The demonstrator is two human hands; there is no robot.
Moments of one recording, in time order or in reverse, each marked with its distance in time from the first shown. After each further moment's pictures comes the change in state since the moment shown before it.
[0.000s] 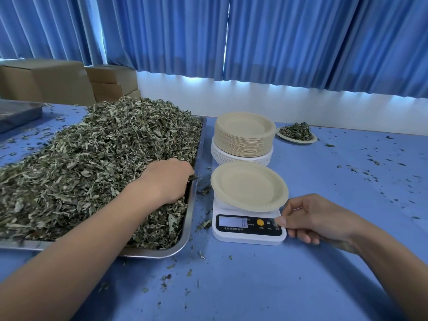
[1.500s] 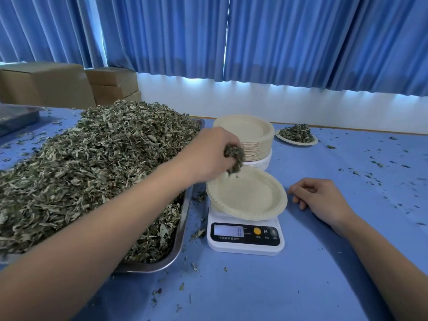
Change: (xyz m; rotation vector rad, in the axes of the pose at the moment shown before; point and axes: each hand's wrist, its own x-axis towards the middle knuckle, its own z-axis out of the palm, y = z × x) left_hand 0.036 0.052 -0.051 -0.583 0.281 0.226; right_hand 0.056 0.024 -0.041 -0.116 0.552 -0.201
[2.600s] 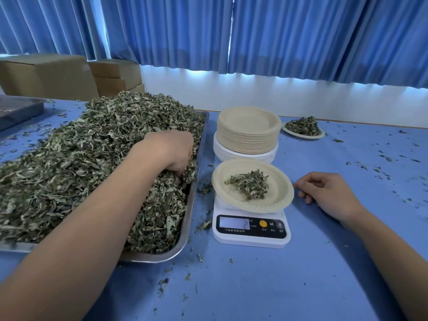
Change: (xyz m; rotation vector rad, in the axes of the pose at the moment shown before) left_hand -0.005 -0.052 -0.029 0.491 -0.473 -0.428; right_hand -0.002 0.001 -0.002 -0.030 -0.029 0.009
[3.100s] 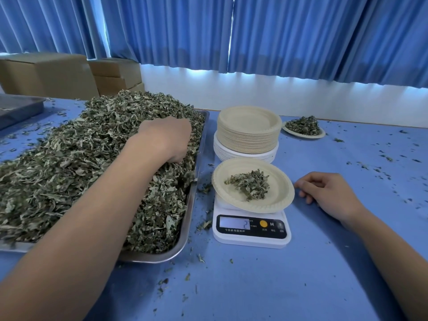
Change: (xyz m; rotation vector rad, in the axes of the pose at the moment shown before) left_hand -0.006 0.001 -0.011 0.030 0.194 -0.091; right_hand 0.001 0.001 0.001 -0.006 0.004 -0.008
